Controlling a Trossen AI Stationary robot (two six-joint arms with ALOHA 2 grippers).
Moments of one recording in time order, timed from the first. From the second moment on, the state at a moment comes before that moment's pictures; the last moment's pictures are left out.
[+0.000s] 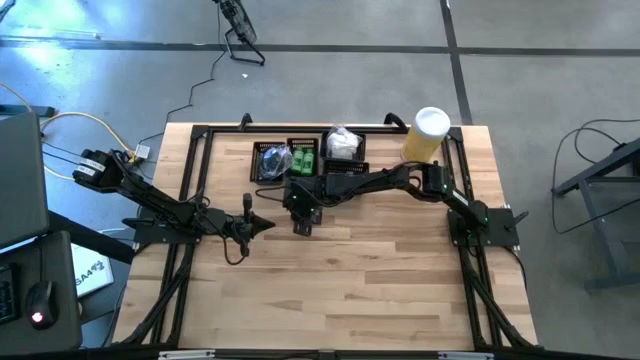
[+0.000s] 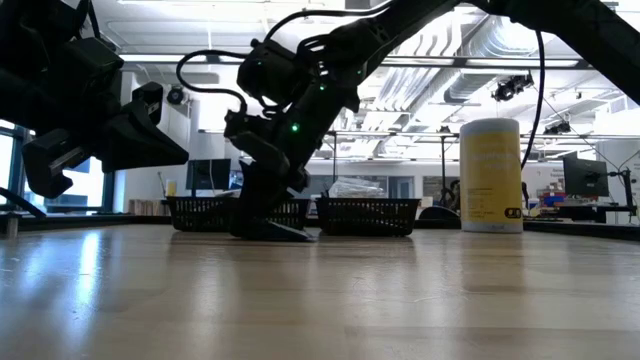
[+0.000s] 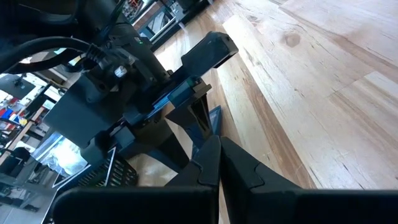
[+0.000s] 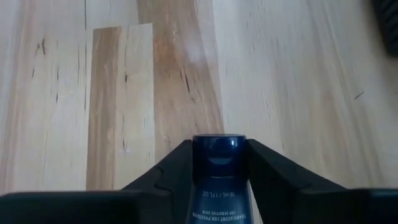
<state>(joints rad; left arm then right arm) -0.30 1.13 0.05 0.82 -0.41 0.57 -0.09 2.30 1.74 -0.40 -0.09 0.04</state>
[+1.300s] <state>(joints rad) -0.30 1.13 0.05 0.81 -0.41 0.55 -0.23 2.05 1.74 -0.83 0.26 0.06</state>
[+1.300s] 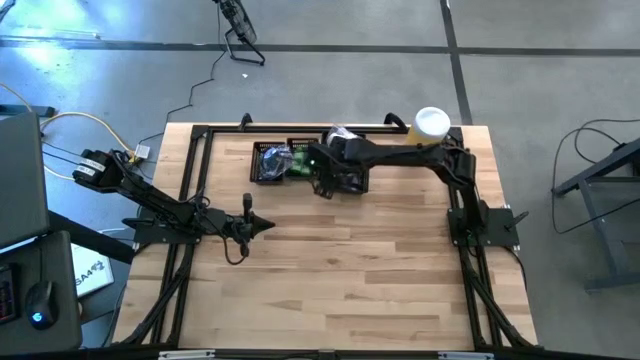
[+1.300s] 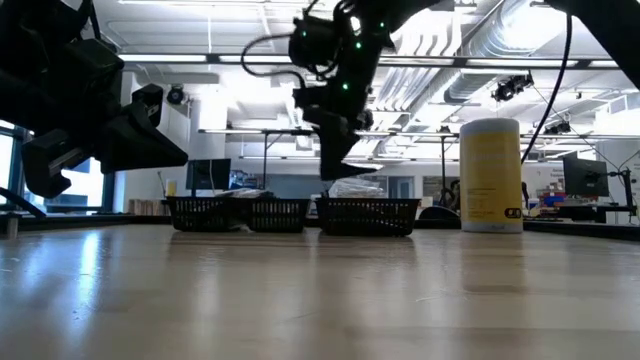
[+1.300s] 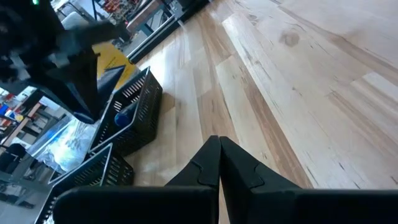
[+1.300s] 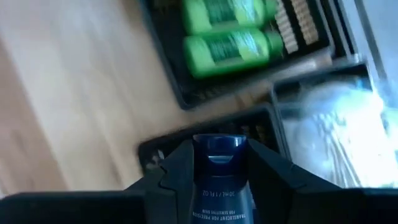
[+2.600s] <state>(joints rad) -0.30 1.13 0.05 0.78 -0.41 0.47 0.00 1.97 1.41 -0.30 0.11 0.27</state>
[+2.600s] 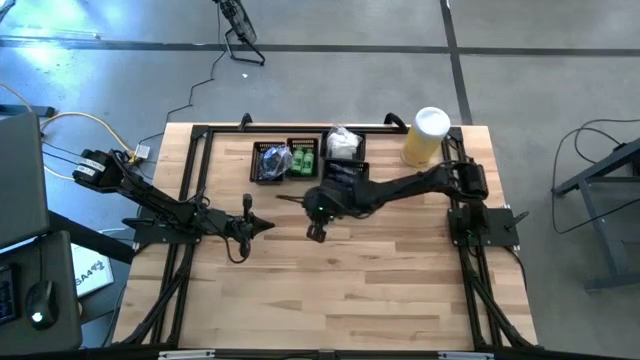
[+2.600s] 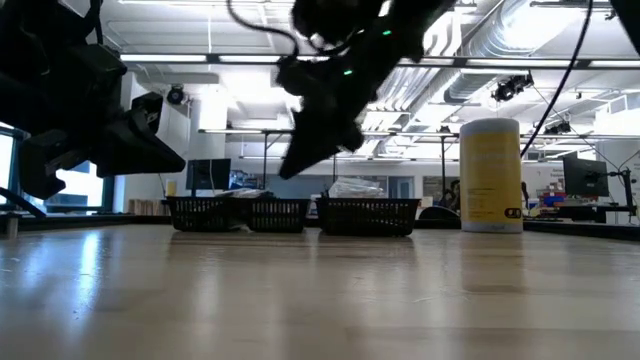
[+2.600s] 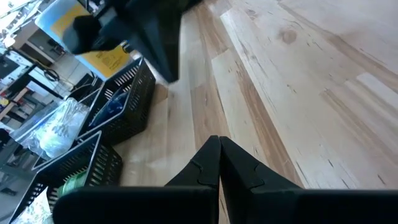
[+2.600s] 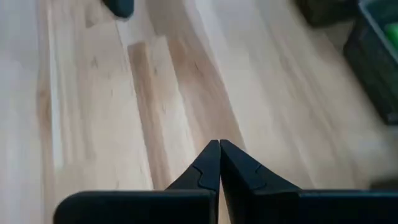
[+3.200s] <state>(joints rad) -0.30 1.13 0.05 0.79 -0.41 0.47 0.05 1.44 0.89 -0.04 0.18 0.32</state>
